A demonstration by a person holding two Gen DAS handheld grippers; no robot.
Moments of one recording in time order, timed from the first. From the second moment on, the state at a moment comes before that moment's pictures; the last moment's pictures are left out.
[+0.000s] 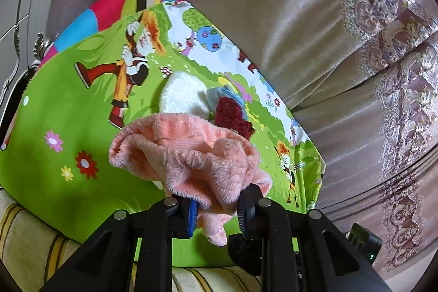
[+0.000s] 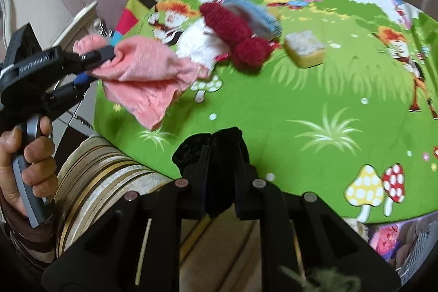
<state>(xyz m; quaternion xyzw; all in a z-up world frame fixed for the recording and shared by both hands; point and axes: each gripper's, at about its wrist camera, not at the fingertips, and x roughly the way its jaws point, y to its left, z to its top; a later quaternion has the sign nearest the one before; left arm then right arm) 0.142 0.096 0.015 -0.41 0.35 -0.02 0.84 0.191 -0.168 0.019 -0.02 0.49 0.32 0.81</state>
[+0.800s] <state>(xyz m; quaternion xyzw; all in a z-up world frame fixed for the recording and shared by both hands) 0.147 0.001 0.049 -0.37 0.37 -0.13 0.84 0.159 -0.272 0.063 -0.01 0.44 0.21 0.88</state>
